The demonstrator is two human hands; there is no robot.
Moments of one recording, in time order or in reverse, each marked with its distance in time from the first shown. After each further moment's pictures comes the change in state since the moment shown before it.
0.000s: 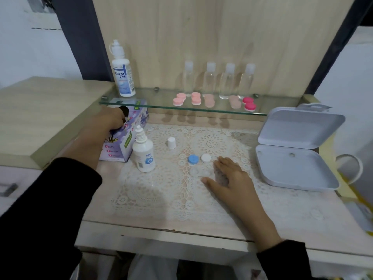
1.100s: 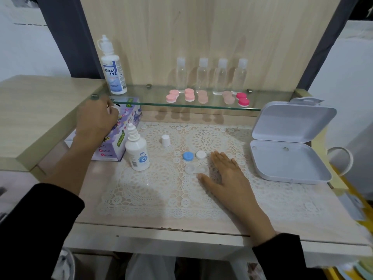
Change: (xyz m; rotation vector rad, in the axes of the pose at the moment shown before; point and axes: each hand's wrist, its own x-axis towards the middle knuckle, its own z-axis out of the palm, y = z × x) left_hand -0.025 -0.003 0.016 -0.088 0.689 0.120; right_hand 0.001 0.002 0.001 -0.166 -0.095 -0.041
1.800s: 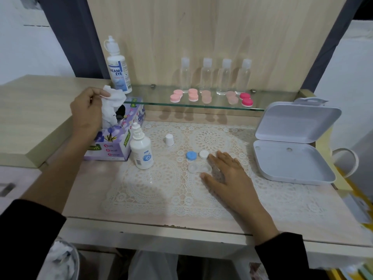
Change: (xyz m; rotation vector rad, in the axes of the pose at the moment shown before) left_hand -0.010 -0.009 -0.021 -0.765 0.129 -0.253; right_hand -0.002 -0.001 -0.001 0.048 0.011 -0.013
